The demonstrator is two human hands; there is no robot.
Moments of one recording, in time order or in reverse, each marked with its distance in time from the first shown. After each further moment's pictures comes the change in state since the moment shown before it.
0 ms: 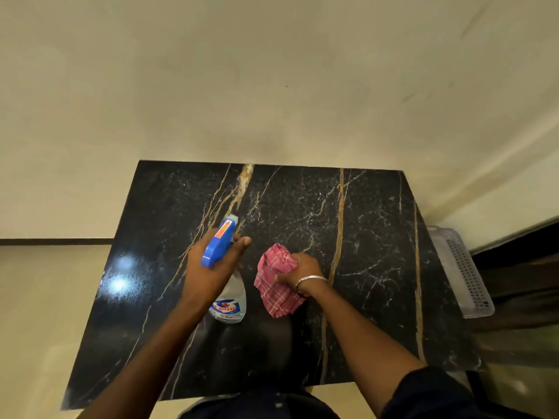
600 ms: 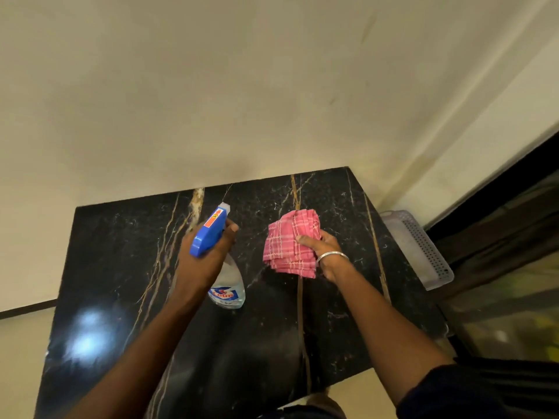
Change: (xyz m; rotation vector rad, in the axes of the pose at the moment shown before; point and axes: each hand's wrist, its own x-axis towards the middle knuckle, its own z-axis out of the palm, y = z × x) left_hand 0.040 0.045 0.053 -0.043 -0.165 0.132; right_hand -0.010 0.044 -0.108 1.131 0.243 0.100
